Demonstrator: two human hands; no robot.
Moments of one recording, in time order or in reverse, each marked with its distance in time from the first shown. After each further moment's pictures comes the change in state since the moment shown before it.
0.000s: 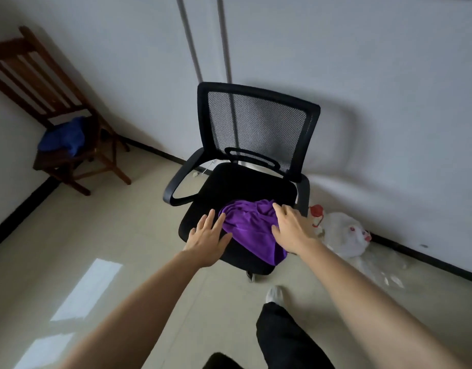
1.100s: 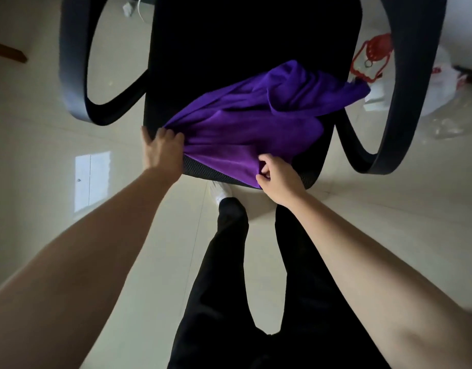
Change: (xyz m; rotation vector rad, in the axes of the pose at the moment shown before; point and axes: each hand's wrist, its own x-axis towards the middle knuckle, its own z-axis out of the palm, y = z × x) left_hand 0.263 -0.196 0.156 0.516 -0.124 0.111; right_hand 0.138 -0.053 0.289 0.648 -0.286 0.365
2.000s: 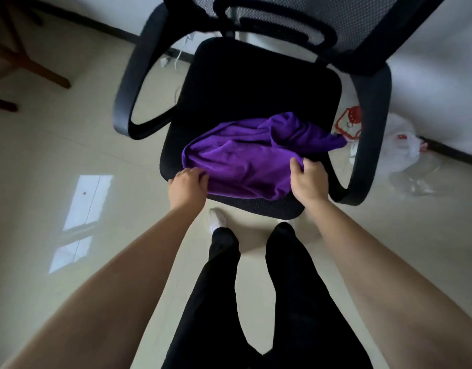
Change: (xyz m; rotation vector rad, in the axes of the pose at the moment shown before) left_hand -0.069 0.051 -0.025 -0.707 0.213 -0.308; right_hand -0.017 -0.017 -0.092 0.101 0.375 0.194
